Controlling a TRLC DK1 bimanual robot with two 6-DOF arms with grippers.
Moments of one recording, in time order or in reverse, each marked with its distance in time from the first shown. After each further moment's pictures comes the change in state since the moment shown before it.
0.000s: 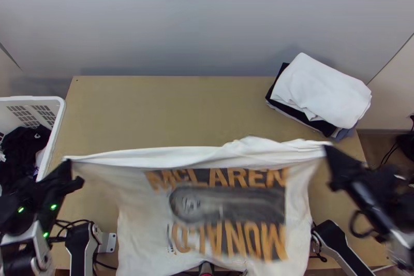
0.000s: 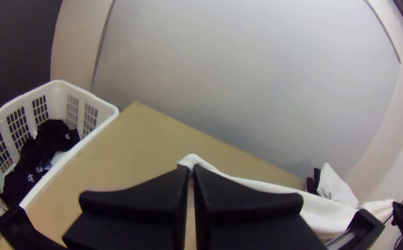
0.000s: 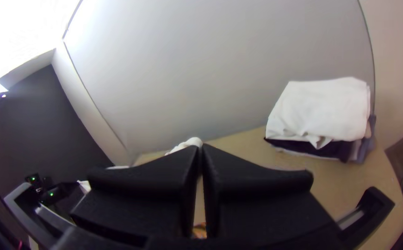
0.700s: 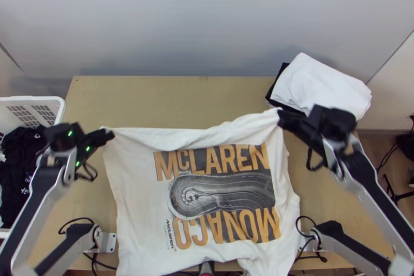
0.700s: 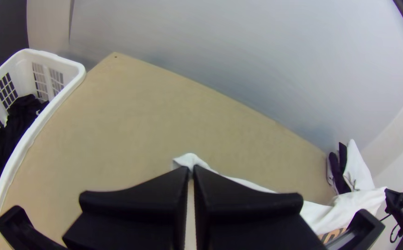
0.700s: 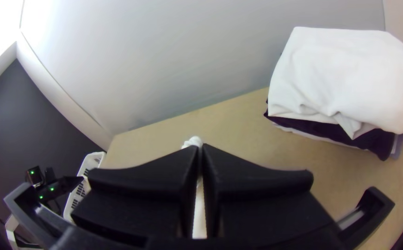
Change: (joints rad) left arm -0.299 0.758 -0.056 0.535 -0.161 -0.065; right arm -0.171 0.674 -0.014 0.412 -0.205 0.017
